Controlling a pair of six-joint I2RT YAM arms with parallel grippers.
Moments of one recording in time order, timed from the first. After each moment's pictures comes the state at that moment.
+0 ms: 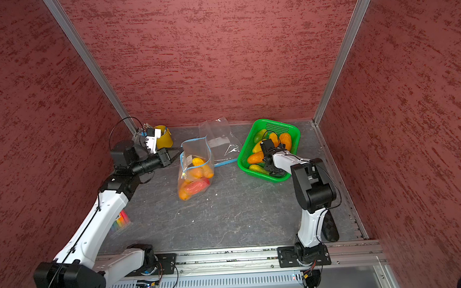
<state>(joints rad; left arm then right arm) -0.09 1.11 0.97 -0.16 0.79 -0.57 0.23 1.87 1.17 -0.54 0.35 0.67</state>
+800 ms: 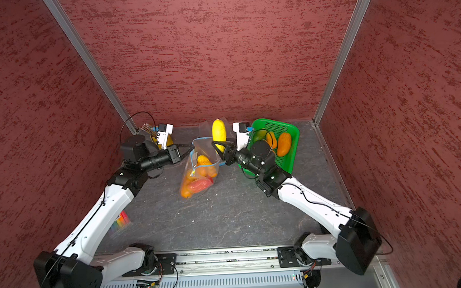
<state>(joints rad) -0.25 1.17 1.07 -0.14 0.74 -0.61 0.70 1.34 1.00 0.41 -0.22 0.52</state>
